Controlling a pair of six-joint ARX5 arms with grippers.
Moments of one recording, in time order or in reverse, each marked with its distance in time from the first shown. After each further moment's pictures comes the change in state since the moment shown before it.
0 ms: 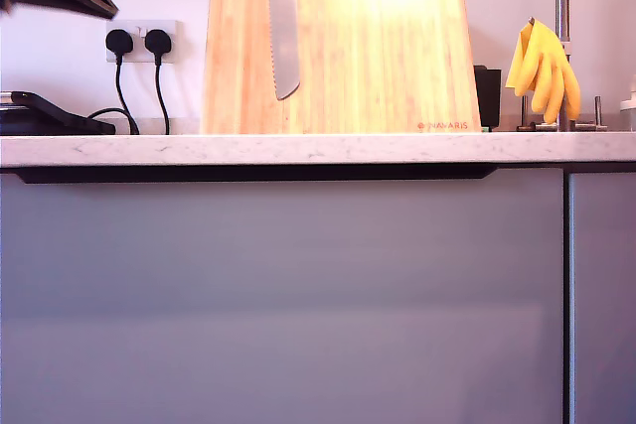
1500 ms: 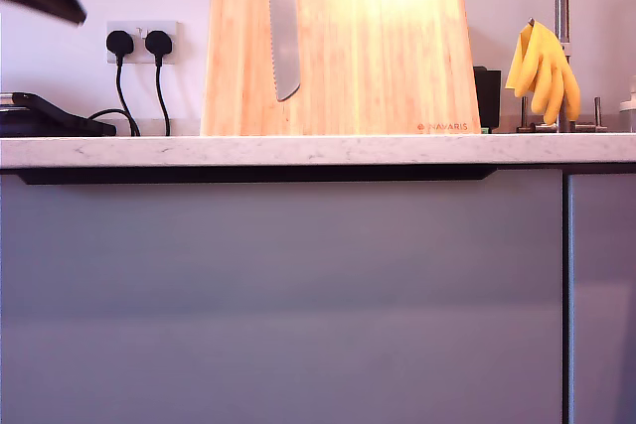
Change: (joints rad) left arm -0.255 -0.561 -0.691 0.455 -0.555 -0.203; right arm 0.059 -0.397 -0.614 0.426 0.234 0.049
